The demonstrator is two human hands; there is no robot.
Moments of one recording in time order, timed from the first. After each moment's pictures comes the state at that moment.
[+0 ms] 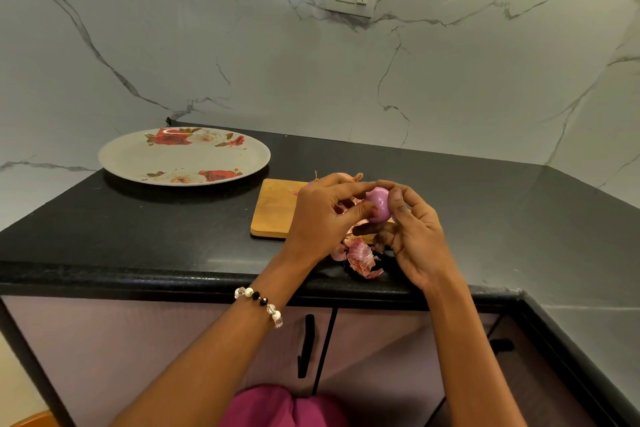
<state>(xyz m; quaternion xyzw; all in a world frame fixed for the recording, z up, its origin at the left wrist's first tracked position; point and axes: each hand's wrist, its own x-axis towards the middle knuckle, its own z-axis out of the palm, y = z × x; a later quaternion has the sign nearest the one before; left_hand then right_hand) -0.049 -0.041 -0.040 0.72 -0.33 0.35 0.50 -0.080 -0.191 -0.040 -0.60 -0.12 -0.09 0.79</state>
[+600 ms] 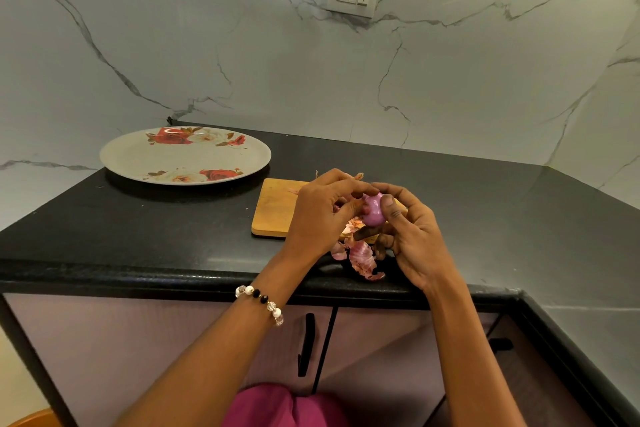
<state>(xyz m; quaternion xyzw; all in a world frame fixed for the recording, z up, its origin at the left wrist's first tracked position) -0.043 -0.039 -0.042 0.73 -0.33 0.34 0.49 -0.078 -0.193 -0.044 -0.64 -0.14 -0.09 0.75</state>
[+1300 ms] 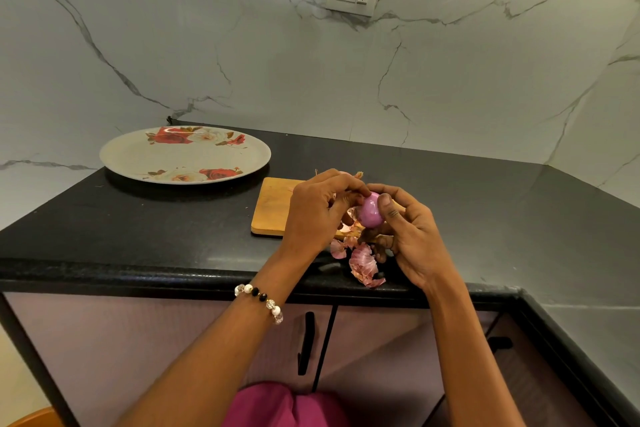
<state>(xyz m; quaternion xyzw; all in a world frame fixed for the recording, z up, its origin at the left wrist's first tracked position) -0.044 -0.036 -0.043 0.73 -0.32 0.35 0.50 -0.074 -0.195 -0.048 -0.66 -0.13 -0.10 0.73</state>
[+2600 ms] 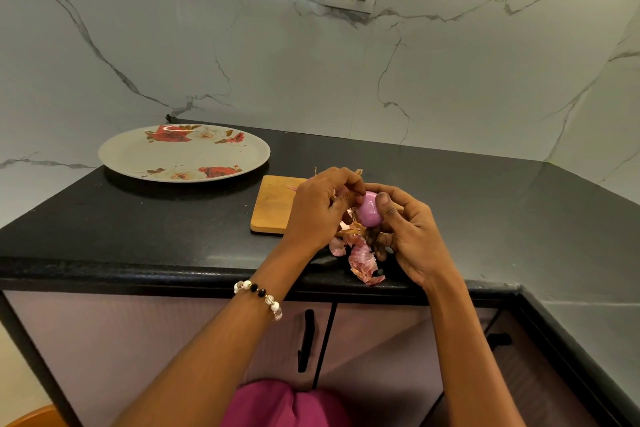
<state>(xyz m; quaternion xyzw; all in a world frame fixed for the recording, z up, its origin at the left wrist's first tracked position) -0.041 -0.038 -0.043 0.74 -0.31 0.32 0.51 -0.072 -0.196 -0.051 -0.67 -0.15 -0.10 0.72</state>
